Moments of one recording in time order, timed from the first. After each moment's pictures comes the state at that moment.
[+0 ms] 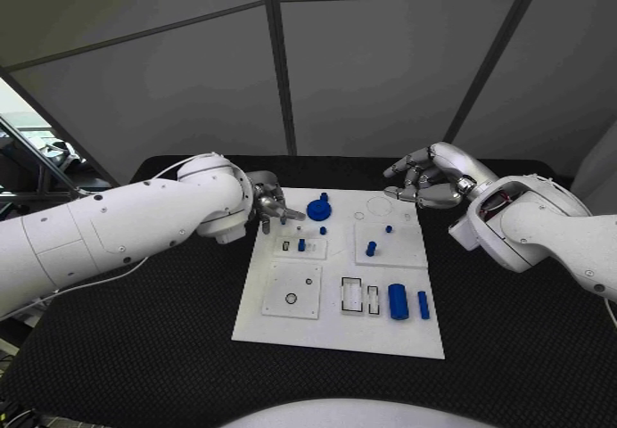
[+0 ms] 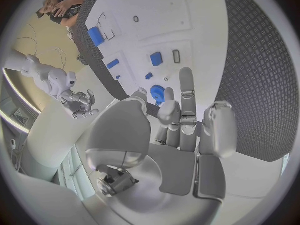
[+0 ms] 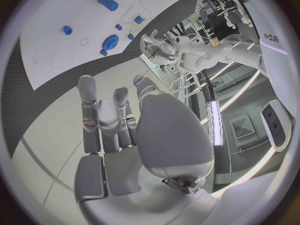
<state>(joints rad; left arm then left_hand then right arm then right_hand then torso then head) 1.22 -0.77 0.09 1.48 -1.13 0.05 -0.63 1.15 -0.06 0.06 0.28 0.10 0.81 0.09 0.65 0.67 1.25 0.02 1.16 1.09 1.45 -0.03 0.15 0.67 0.05 1.43 0.07 1.35 1.30 1.22 -0.88 0.03 1.60 -1.10 -0.41 0.00 1.44 -0.12 0.09 0.24 0.41 0.88 0.16 0.20 0.07 1.10 0.07 0.90 0.84 1.45 -0.01 1.12 1.08 0.16 1.09 0.10 0.98 0.76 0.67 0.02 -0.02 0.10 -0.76</state>
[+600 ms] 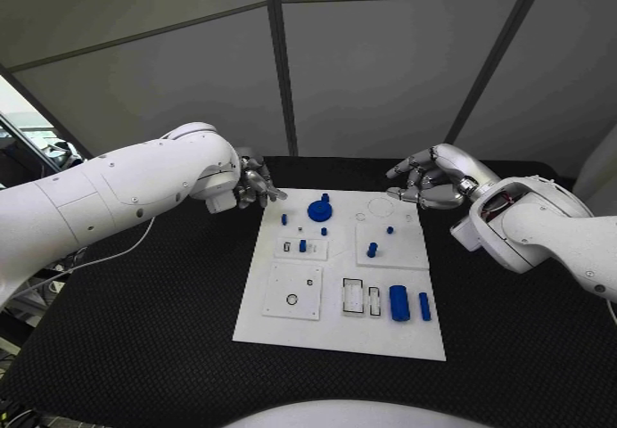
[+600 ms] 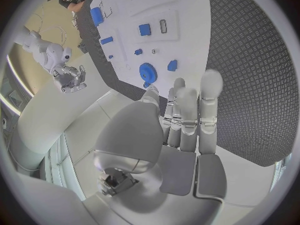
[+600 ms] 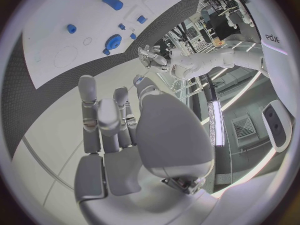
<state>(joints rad) 1.31 -0.68 0.06 1.18 -0.98 0.16 -0.54 1.36 0.04 -0.05 0.27 0.11 0.87 0.12 0.46 0.36 1.17 0.05 0.54 0.44 1.46 -0.03 0.93 1.22 0.13 1.36 0.08 0.92 0.94 1.22 -0.87 0.03 1.58 -1.10 -0.41 -0.01 1.44 -0.12 0.09 0.24 0.41 0.88 0.16 0.20 0.07 1.10 0.07 0.90 0.84 1.45 -0.01 1.12 1.08 0.16 1.09 0.10 0.98 0.76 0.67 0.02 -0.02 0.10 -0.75</state>
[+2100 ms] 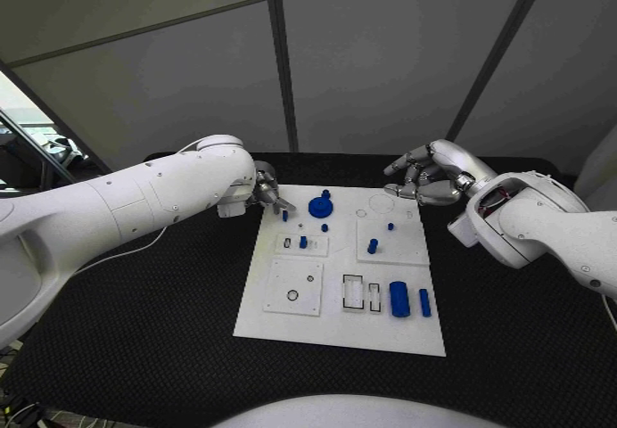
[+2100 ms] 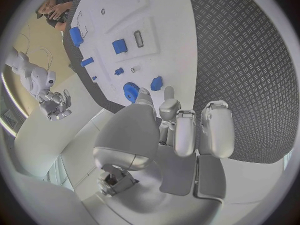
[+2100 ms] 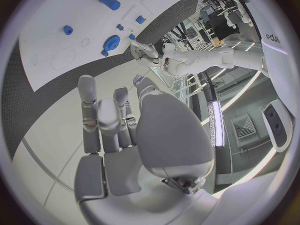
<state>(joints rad) 1.29 -0.55 -0.02 1.03 -1.10 0.26 -0.50 1.26 0.07 -0.22 0.29 0.11 0.87 0.08 0.65 0.43 1.26 0.00 1.19 1.03 1.47 -0.05 1.49 1.31 0.08 1.45 0.05 1.38 1.31 1.22 -0.86 0.03 1.57 -1.10 -0.40 -0.01 1.44 -0.12 0.09 0.24 0.42 0.88 0.16 0.20 0.07 1.10 0.07 0.90 0.84 1.45 -0.01 1.12 1.08 0.16 1.10 0.10 0.98 0.77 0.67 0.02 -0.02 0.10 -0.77</state>
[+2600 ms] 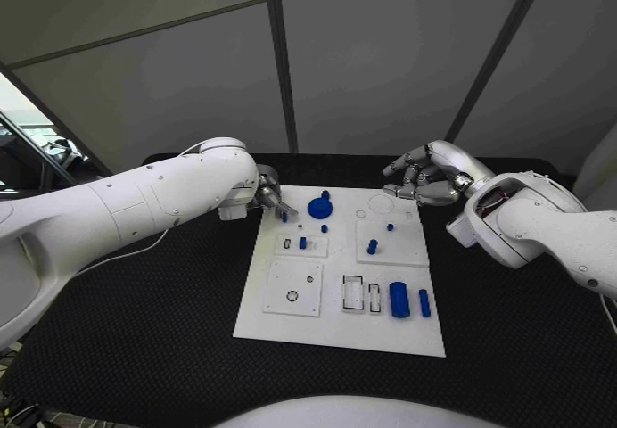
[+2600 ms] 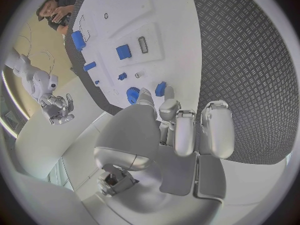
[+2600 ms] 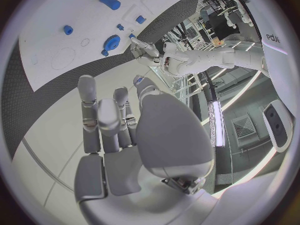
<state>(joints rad) 1.29 -0.55 -0.02 1.05 -1.11 0.28 -0.50 1.28 0.09 -0.22 0.28 0.11 0.87 0.08 0.66 0.44 1.26 0.00 1.19 1.03 1.47 -0.05 1.49 1.31 0.08 1.45 0.05 1.38 1.31 1.22 -0.85 0.03 1.57 -1.10 -0.40 -0.01 1.44 -0.12 0.10 0.25 0.42 0.88 0.16 0.20 0.07 1.10 0.07 0.90 0.84 1.45 -0.01 1.12 1.08 0.16 1.10 0.10 0.98 0.77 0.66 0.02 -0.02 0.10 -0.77</state>
